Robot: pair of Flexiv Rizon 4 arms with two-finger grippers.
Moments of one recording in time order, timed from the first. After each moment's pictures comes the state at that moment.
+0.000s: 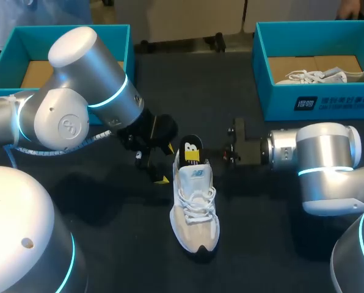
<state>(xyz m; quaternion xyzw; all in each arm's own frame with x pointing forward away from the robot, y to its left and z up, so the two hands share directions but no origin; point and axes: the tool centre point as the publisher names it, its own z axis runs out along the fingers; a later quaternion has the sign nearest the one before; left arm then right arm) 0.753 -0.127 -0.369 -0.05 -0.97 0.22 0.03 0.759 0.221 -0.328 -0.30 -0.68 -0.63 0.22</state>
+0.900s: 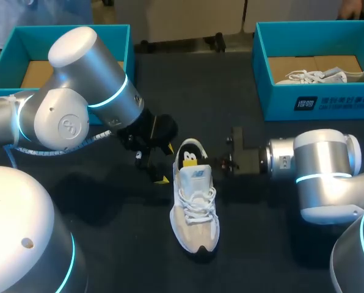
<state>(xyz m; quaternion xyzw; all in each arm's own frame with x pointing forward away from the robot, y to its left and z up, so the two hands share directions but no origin) 0.753 -0.127 -0.369 -0.05 -0.97 0.22 0.03 0.739 0.225 -0.339 -0.32 -0.68 -0.62 0.23</state>
